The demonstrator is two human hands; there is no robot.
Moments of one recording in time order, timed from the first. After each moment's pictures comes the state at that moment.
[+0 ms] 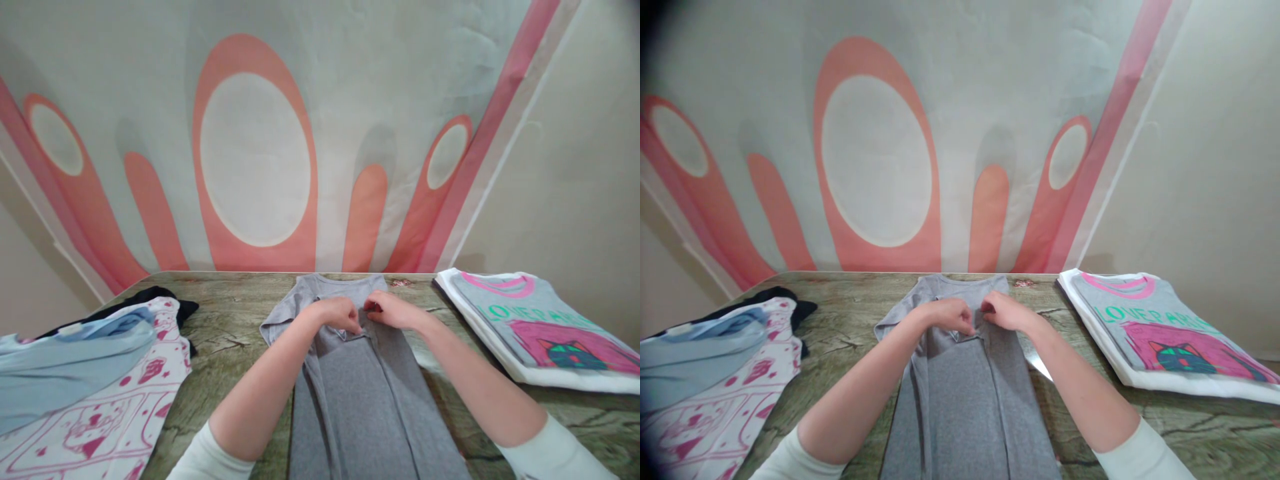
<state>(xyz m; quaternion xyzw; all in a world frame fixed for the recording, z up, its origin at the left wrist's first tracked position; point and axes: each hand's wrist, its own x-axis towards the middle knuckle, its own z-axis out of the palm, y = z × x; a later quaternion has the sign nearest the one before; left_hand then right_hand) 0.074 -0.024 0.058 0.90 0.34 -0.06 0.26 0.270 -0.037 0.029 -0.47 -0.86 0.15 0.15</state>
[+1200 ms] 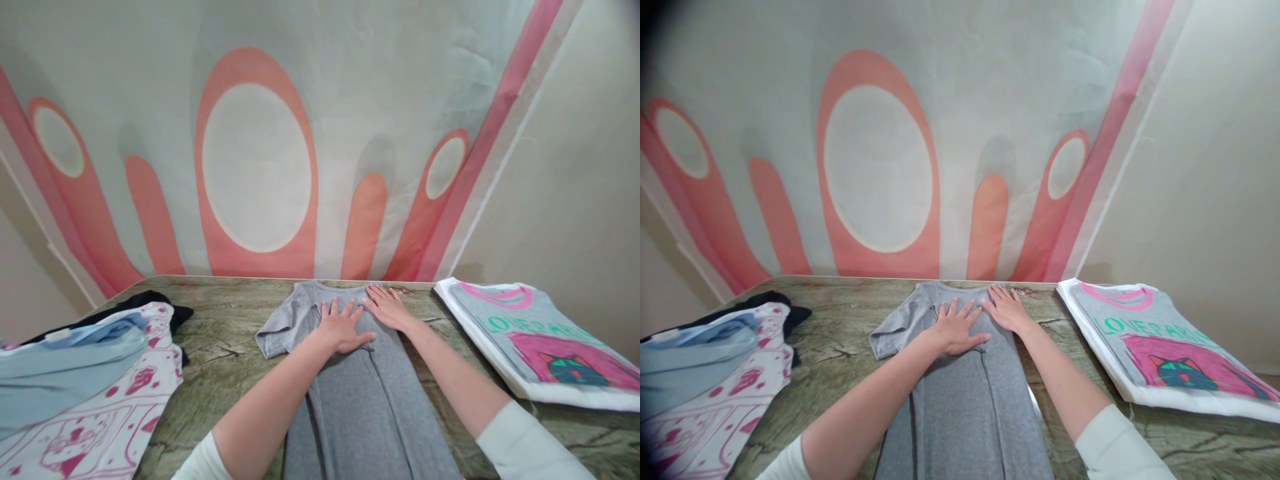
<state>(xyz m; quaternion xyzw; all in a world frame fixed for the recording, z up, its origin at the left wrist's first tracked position) 0.092 -0.042 0.021 0.87 0.47 0.00 0.12 0.284 0.006 -0.013 -0.62 -0.78 0.04 0.08</state>
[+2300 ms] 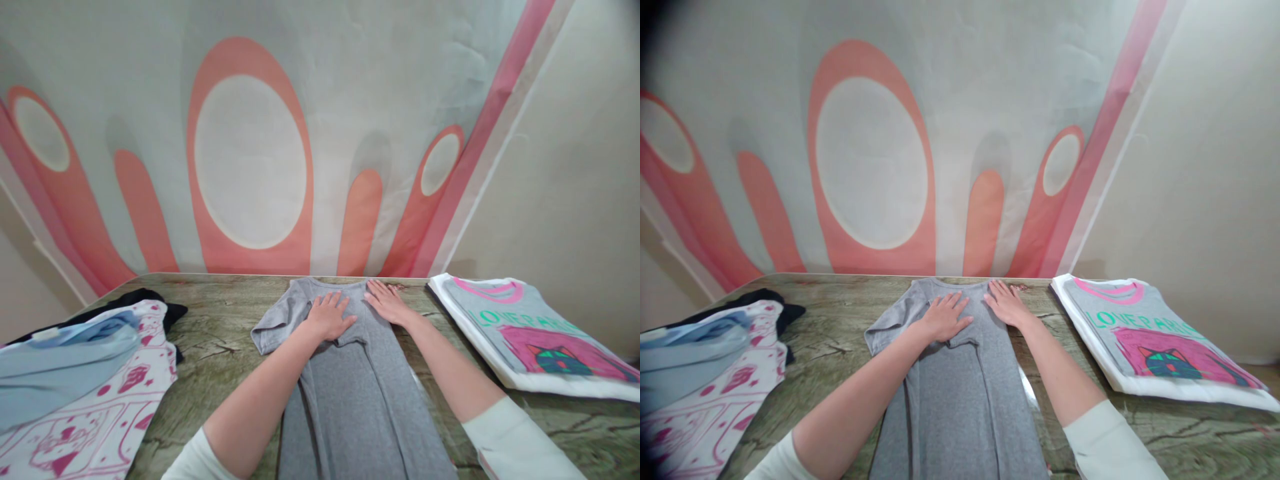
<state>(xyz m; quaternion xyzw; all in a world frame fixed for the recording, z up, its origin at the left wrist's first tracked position) 0.079 -0.024 0.016 0.88 0.47 0.02 0.07 0.304 0.010 -0.022 -0.63 -0.77 0.06 0.09</state>
